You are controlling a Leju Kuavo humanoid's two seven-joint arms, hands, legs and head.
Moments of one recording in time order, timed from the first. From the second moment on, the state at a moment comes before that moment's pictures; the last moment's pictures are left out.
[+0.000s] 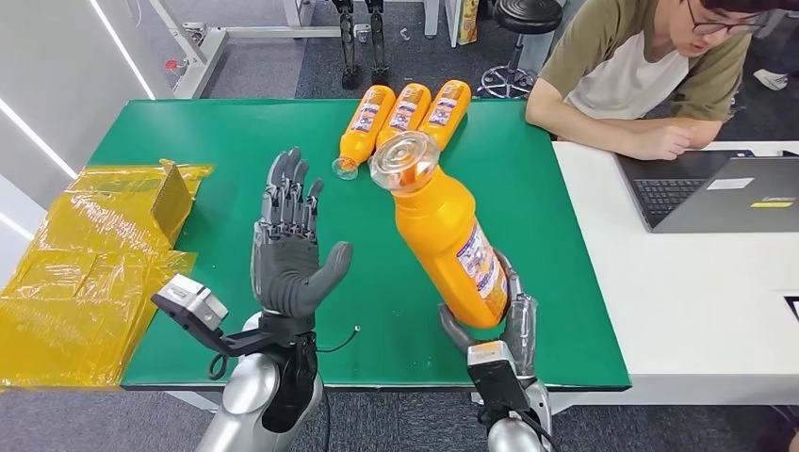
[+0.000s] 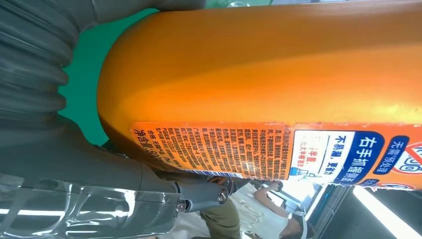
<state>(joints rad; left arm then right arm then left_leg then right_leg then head) -0.25 -0.24 -0.56 -1.25 0.00 0.18 -0.45 -0.07 -0.03 0.51 -1.45 0.40 -0.66 -0.43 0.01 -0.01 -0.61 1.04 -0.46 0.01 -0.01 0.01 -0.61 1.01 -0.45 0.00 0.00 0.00</state>
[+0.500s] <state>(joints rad) -0.32 -0.26 -0.58 -1.15 -0.01 0.11 -0.45 -0.08 -0.04 0.55 -1.48 0.49 -0.58 -0.36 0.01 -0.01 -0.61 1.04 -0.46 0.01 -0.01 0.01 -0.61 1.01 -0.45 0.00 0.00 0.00</state>
